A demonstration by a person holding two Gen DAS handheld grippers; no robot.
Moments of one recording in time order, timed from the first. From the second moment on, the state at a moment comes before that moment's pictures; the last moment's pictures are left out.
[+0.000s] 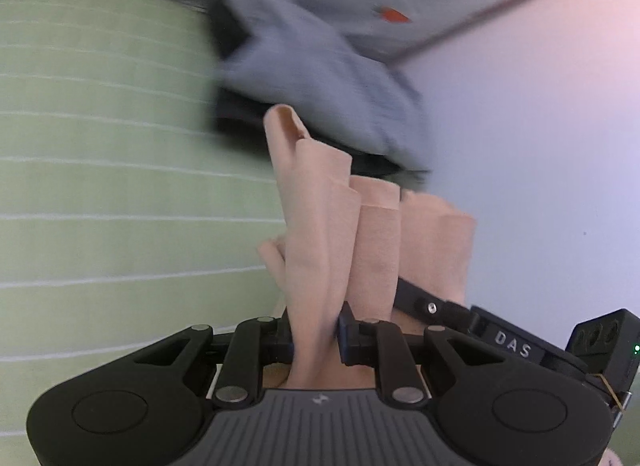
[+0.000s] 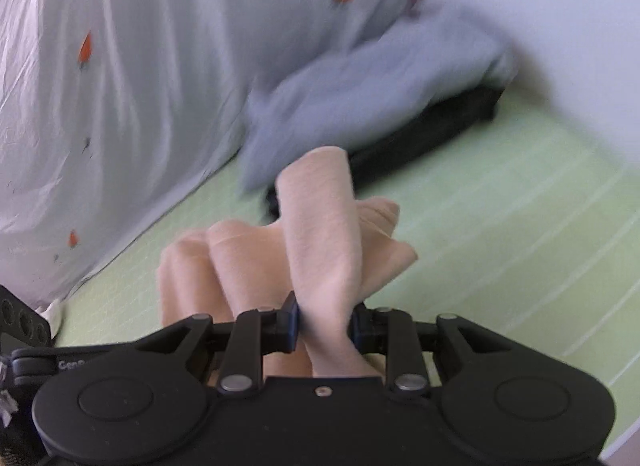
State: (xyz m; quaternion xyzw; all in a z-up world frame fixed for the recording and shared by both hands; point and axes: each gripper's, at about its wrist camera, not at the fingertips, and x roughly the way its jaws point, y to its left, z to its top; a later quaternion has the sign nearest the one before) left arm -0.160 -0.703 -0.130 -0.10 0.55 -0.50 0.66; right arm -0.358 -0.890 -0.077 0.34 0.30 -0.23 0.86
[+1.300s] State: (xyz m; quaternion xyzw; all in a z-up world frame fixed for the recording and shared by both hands) left arm -0.079 -0.826 -0.029 -0.09 0.31 -0.45 0.84; right arm -0.222 -1.080 -0.032 0.19 0.18 -0.27 0.93
